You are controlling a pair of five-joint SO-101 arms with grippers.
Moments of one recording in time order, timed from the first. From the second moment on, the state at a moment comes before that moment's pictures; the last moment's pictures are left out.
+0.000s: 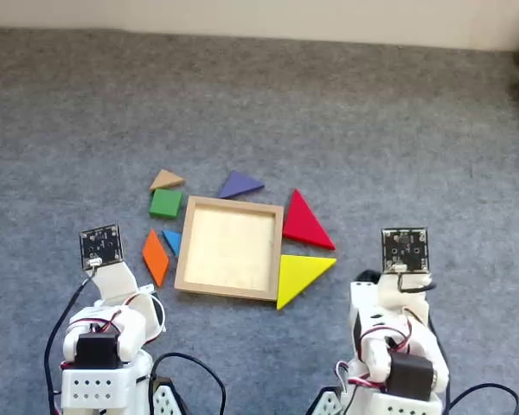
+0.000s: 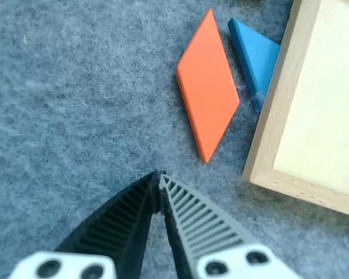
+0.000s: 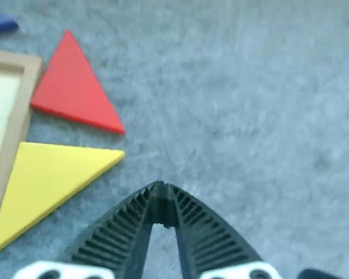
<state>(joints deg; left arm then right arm) -6.8 -101.4 96.0 76.0 19.6 2.4 -104.7 81.8 71.8 13.9</state>
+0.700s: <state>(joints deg) -6.8 -101.4 96.0 76.0 19.6 -6.3 -62.4 55.2 71.8 16.7</state>
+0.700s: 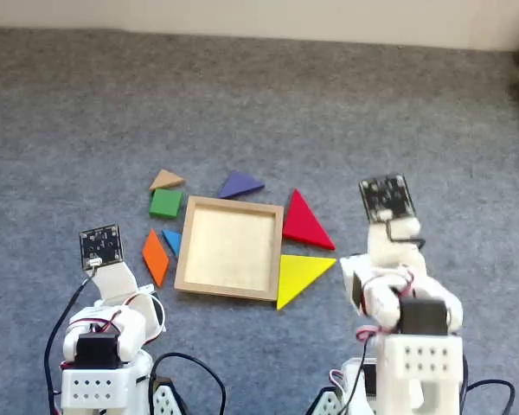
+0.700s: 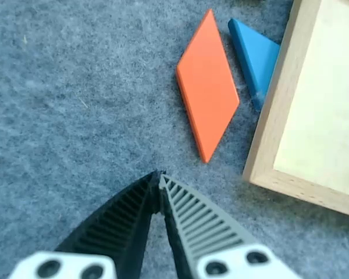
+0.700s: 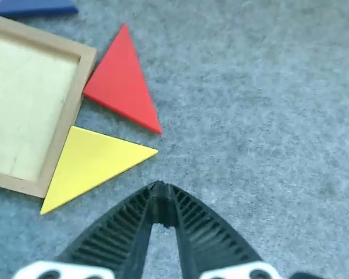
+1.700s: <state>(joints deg) -6.8 -101.4 96.0 76.0 19.6 -24.7 -4.8 25.1 59.6 5.3</state>
